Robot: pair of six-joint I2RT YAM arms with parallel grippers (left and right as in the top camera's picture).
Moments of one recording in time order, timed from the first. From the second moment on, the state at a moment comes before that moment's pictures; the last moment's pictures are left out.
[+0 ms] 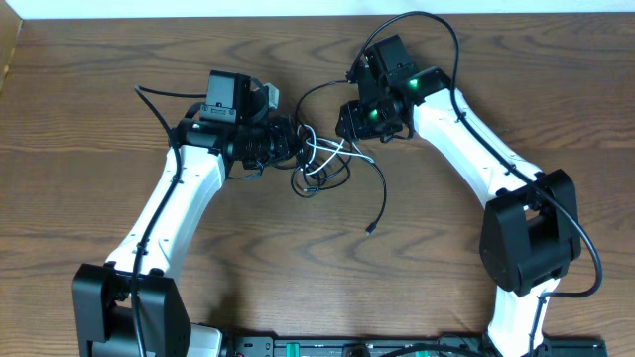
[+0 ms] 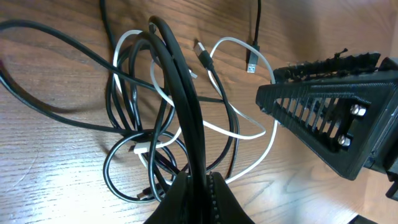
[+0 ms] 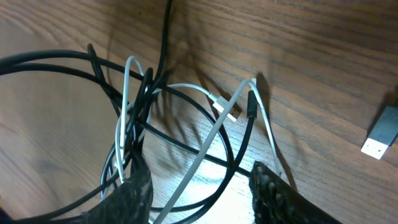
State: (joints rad) left arm -0.18 1.59 1.20 -0.67 0.51 -0.46; right arm 0.45 2.03 1.68 -0.79 -0.35 0.26
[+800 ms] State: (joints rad) left arm -0.18 1.59 1.20 -0.67 0.51 -0.46; right arm 0.42 2.06 1.68 -0.85 -0.35 0.27
